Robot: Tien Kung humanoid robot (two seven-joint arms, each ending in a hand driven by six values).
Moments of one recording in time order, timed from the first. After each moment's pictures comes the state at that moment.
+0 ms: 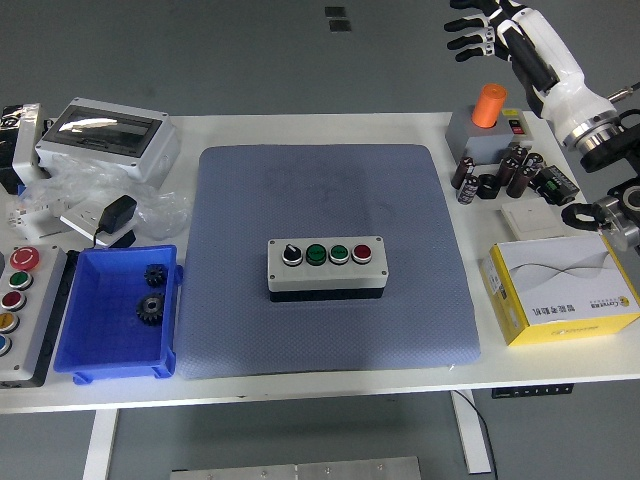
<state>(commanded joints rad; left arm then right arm) -0.04 0.15 -1.71 -0.18 1.39 0.05 0.20 0.59 -0.57 1.05 1.46 -1.09 -0.15 0.09</state>
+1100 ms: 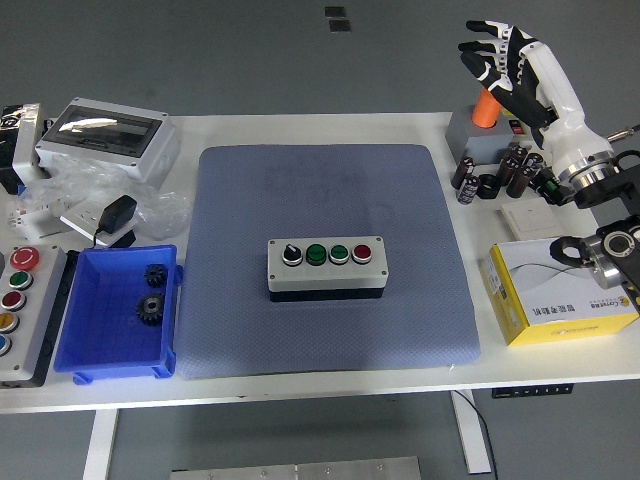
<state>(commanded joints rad) -0.04 0.14 -1.70 -0.18 1.39 0.04 0.20 0.44 -0.51 1.11 1.54 -1.20 -0.23 0.08</state>
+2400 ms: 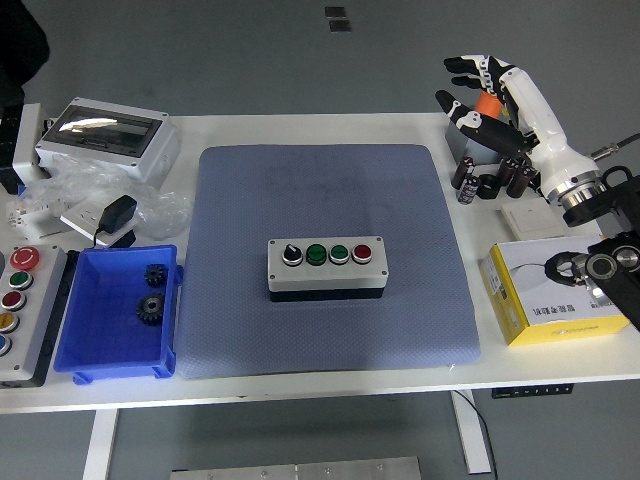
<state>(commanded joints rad) -0.03 0.14 -1.70 -0.18 1.38 0.05 0.20 0.37 -0.48 1.14 1.53 -1.35 -0.22 0.08</state>
